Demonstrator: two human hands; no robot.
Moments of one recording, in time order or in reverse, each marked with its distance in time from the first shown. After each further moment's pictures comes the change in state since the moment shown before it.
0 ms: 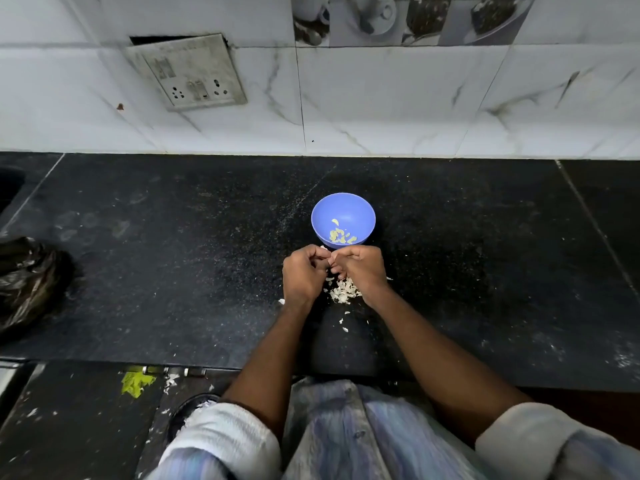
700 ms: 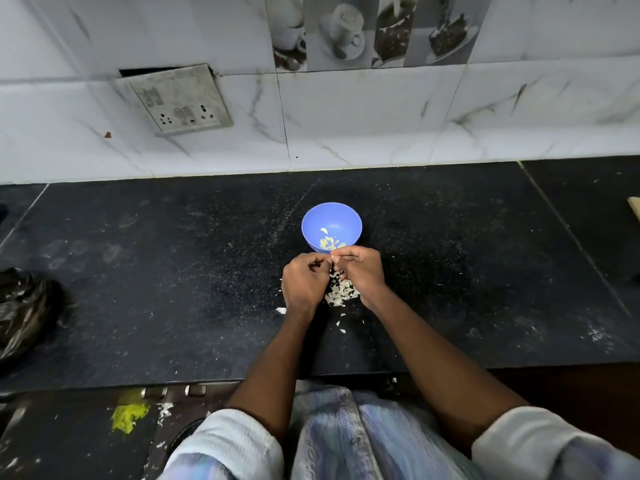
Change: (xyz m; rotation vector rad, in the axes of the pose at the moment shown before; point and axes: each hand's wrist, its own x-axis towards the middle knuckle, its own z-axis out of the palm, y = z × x) left_hand -0.016 0.024 -0.004 0.079 0.022 0.066; right_hand -0.022 -0.019 -0.007 0.073 0.105 0.008
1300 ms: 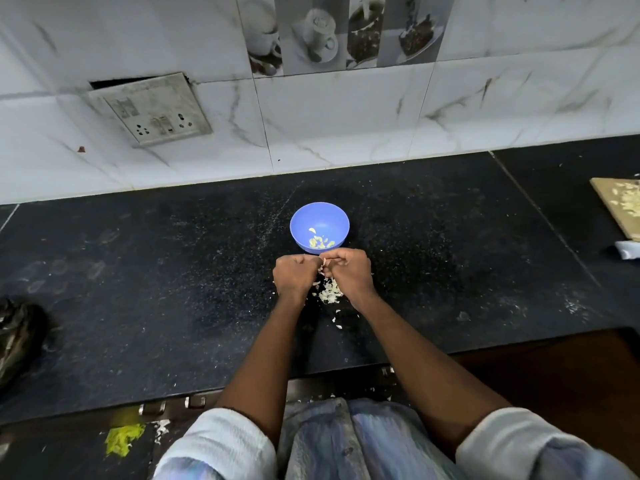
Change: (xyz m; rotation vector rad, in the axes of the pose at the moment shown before) left_hand 0.013 0.016 -0.011 -0.189 -0.136 -0.363; right_hand -0.018 0.003 0.011 -0.134 0.118 -0.104
